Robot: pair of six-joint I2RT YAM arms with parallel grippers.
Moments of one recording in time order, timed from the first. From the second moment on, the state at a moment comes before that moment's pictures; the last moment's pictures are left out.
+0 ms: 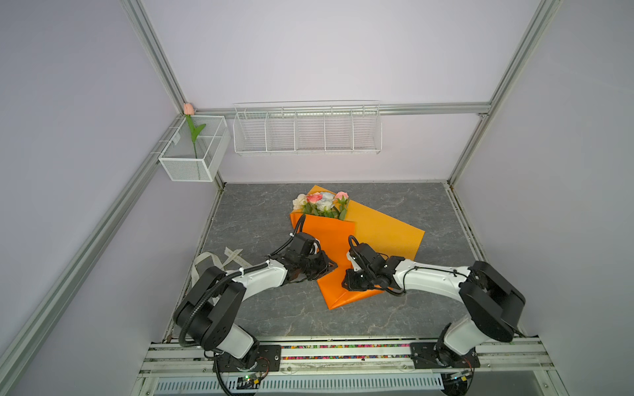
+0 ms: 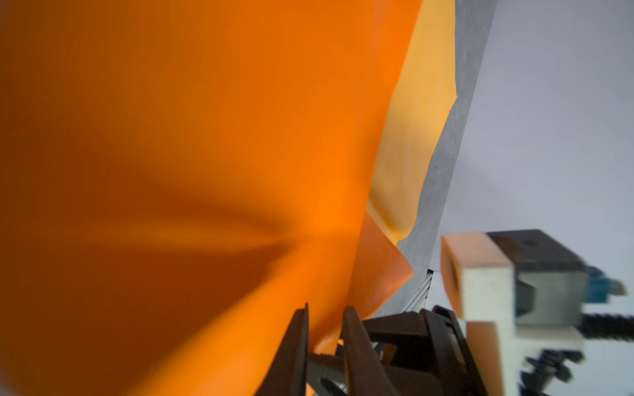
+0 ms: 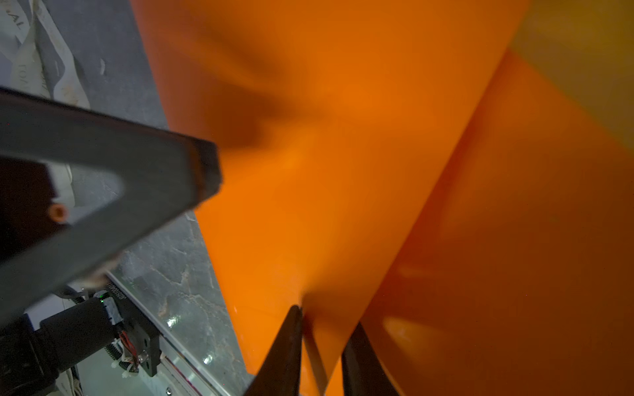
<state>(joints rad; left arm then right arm) -0.67 1.55 0.71 0.04 0.50 -1.04 0.86 1.58 0.85 -0.30 -0.22 0.78</state>
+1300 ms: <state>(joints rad) -0.81 1.77 0.76 0.24 0.65 -1.07 0.13 1.17 0.59 -0.65 -0.32 0.62</state>
